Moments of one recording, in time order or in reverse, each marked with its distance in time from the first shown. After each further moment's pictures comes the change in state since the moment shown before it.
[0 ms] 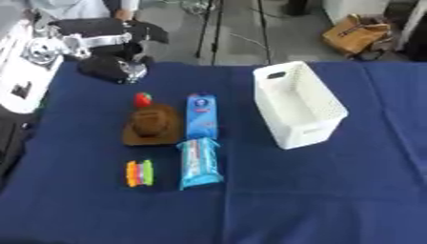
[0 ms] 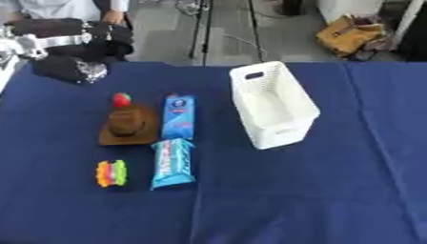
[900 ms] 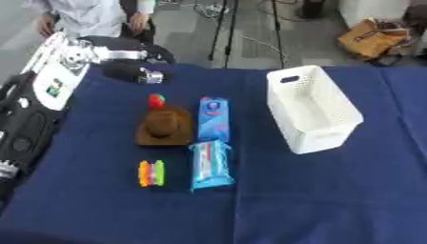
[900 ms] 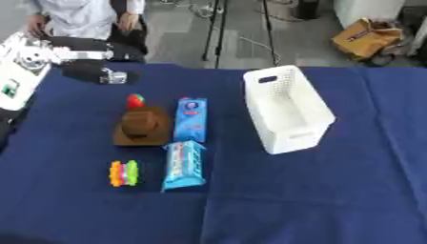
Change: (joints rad) left arm -0.081 0.000 -0.100 0.284 -0.050 -0.012 0.012; right arm 0.018 0.006 0.002 0.000 -0.002 0.031 -0.011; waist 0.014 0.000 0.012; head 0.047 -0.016
